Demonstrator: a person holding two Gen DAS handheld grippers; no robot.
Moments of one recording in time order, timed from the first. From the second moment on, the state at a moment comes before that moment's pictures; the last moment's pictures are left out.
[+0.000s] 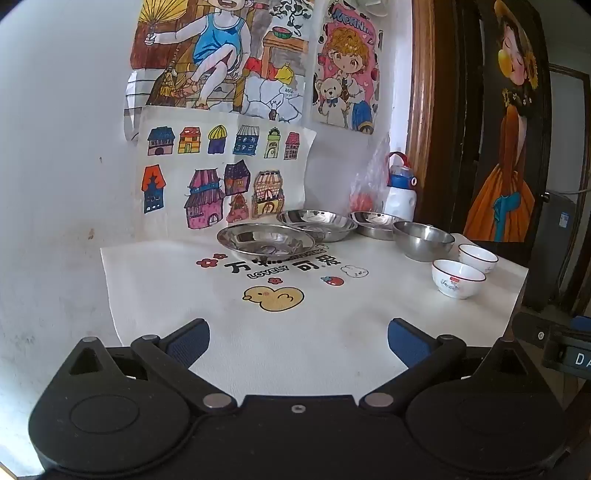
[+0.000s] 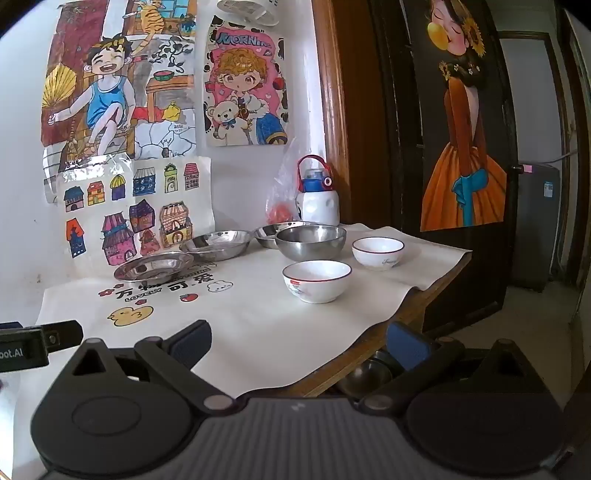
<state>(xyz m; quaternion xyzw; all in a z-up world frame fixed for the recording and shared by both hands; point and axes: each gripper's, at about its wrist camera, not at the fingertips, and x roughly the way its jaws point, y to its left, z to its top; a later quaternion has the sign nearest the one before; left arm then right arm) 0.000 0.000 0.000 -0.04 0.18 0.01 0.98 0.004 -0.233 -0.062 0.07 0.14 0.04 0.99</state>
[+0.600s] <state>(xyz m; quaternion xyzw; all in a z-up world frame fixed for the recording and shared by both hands) 0.001 -0.001 -0.002 -0.04 0.19 0.00 0.98 0.004 -0.233 -0.062 0.07 0.14 0.04 0.99</state>
